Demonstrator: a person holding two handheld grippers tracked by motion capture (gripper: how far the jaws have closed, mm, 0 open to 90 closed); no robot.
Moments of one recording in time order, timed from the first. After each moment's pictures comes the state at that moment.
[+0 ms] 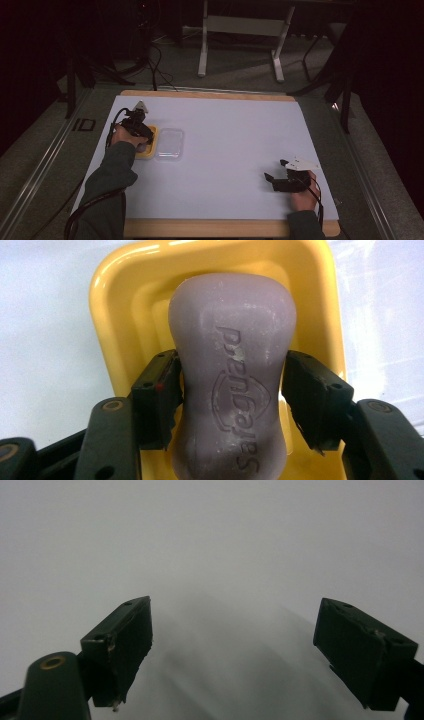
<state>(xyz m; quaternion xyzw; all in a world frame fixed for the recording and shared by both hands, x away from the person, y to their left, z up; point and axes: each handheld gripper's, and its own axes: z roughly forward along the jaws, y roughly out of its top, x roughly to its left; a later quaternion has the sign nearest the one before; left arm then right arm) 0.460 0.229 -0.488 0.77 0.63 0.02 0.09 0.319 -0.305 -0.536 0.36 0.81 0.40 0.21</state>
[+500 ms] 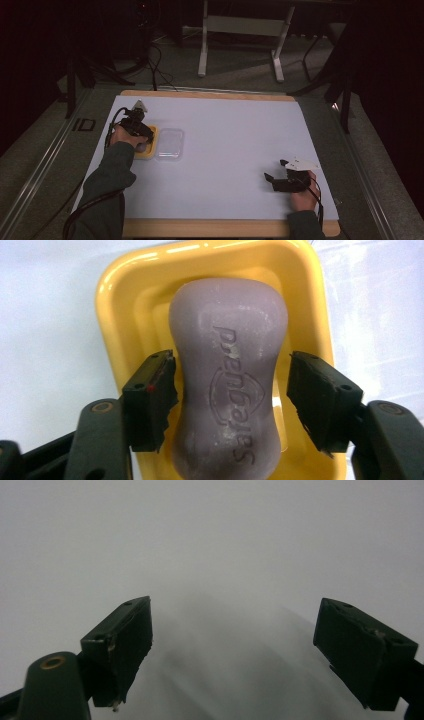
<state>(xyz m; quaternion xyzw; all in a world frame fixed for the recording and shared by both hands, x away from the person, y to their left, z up) 0.457 0.230 -0.482 0.77 0.63 0.03 0.10 0.319 -0.304 -0.536 0.36 0.81 0.40 0.21</state>
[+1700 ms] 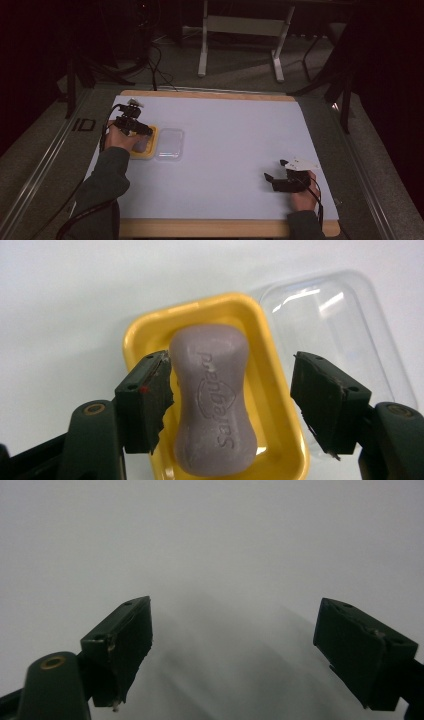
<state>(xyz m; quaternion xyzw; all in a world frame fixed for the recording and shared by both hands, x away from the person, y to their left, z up) 0.426 0.231 -0.451 0.77 0.59 0.11 0.21 0.319 -0.304 -0.536 0.36 0.81 0.40 0.22</state>
